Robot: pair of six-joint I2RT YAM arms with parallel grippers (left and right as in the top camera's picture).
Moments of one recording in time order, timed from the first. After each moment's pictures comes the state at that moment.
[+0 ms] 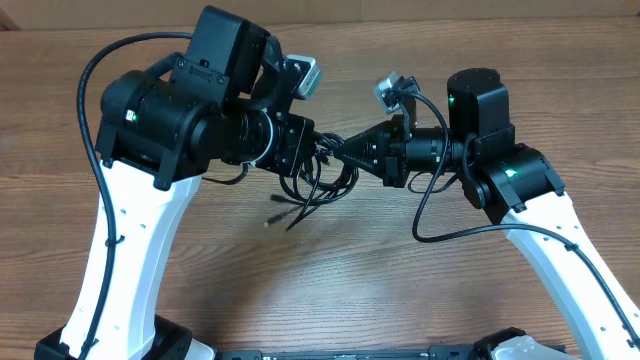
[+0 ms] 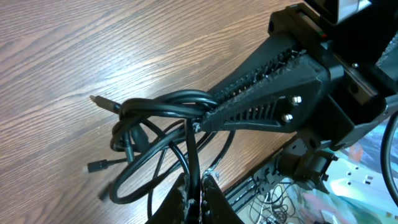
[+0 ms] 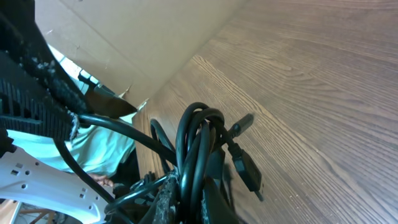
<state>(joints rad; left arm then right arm) -0.44 1.66 2.25 -1.65 0.39 -0.15 0.36 1.35 1.23 -0.45 -0.96 0.17</state>
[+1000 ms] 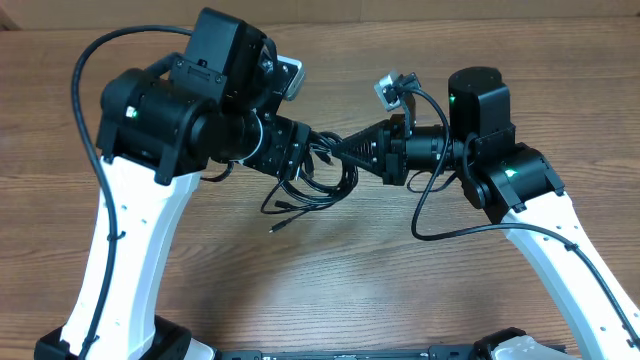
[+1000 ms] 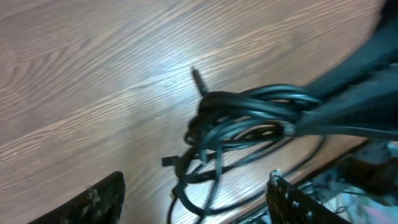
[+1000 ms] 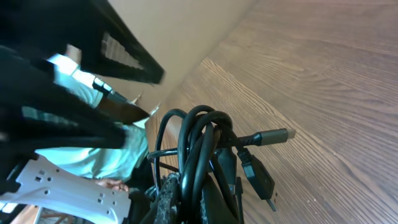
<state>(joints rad) -0.42 1.66 2.20 -1.67 0.18 -0.07 0.35 1.35 1.23 -0.40 -0.99 0.26</state>
